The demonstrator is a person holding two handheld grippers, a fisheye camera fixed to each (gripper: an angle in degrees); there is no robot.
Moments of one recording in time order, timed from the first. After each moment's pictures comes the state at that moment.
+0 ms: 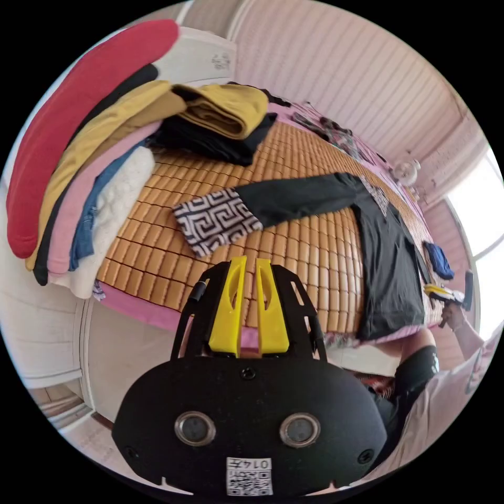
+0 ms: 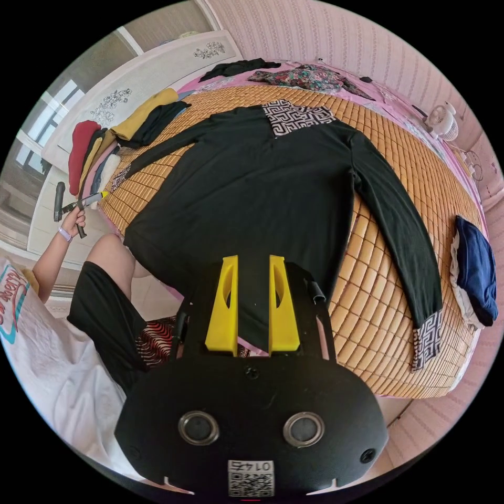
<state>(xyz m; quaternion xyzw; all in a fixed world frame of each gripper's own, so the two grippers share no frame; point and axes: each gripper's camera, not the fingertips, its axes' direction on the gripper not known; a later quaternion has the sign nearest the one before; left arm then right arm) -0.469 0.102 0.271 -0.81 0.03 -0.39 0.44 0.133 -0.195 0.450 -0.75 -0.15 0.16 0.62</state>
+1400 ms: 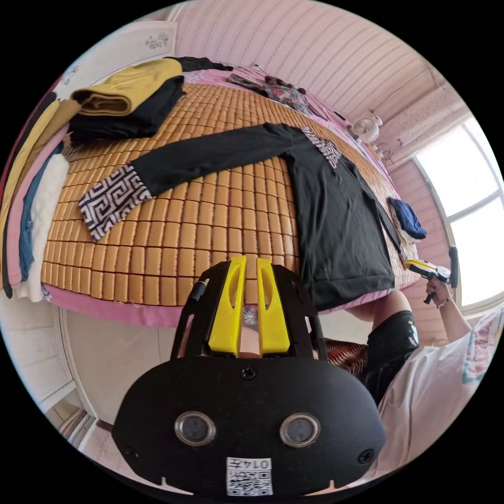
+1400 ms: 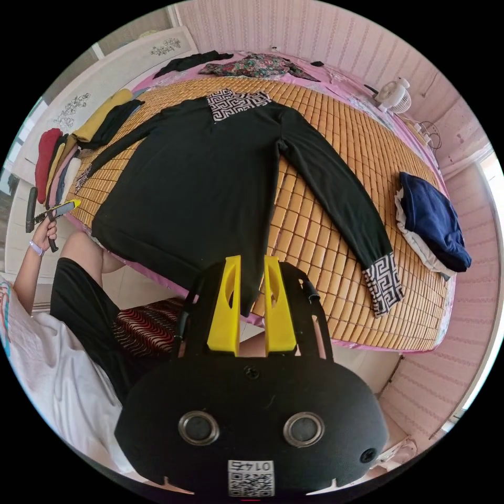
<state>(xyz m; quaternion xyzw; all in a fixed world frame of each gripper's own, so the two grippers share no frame) -0.380 0.091 0.318 -0.80 0.15 -0.42 0.40 0.115 -0.191 0.391 -0.78 -0.07 0.11 0.62</state>
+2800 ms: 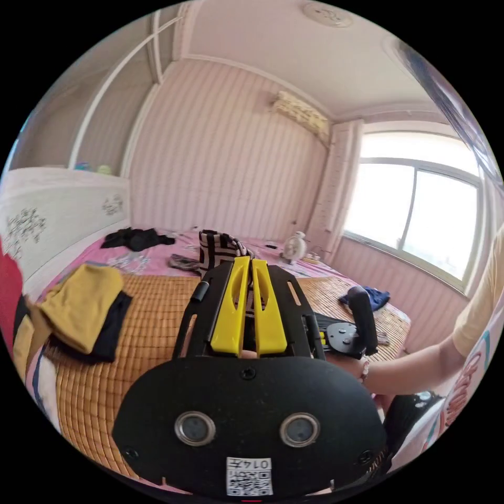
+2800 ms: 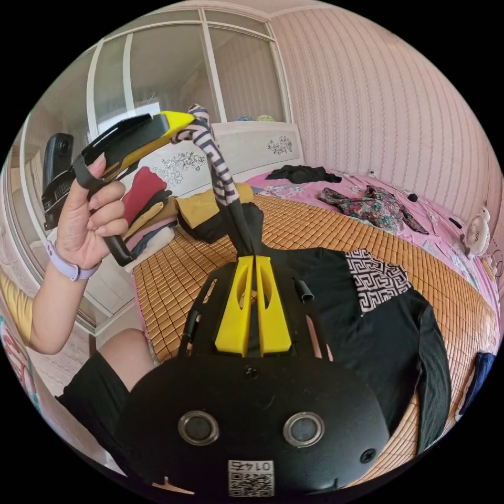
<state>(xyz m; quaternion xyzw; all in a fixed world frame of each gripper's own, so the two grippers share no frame) -0.332 0.020 0.484 -0.50 0.13 -0.42 0.75 -0.038 -0.181 0.458 -0.51 -0.23 0.15 0.81</state>
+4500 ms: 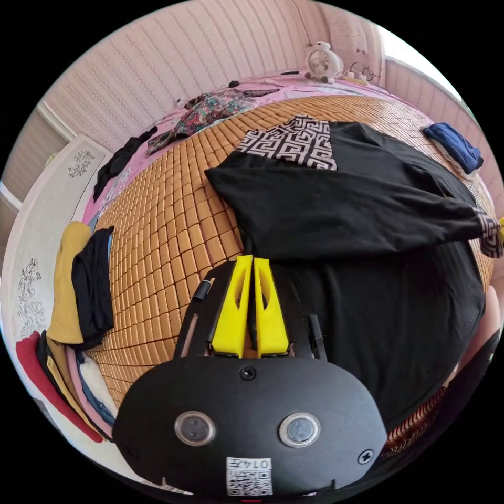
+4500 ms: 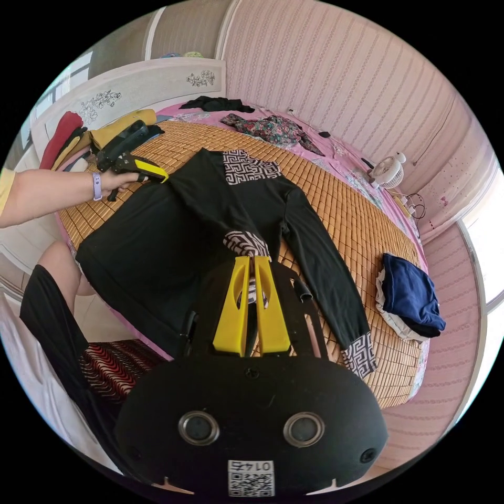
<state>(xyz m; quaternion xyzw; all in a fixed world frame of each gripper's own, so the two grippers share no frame) 0.070 0.192 0.525 -0.81 0.24 -0.13 0.52 0.118 -0.153 0.303 -0.68 -0.05 0.01 0.73</state>
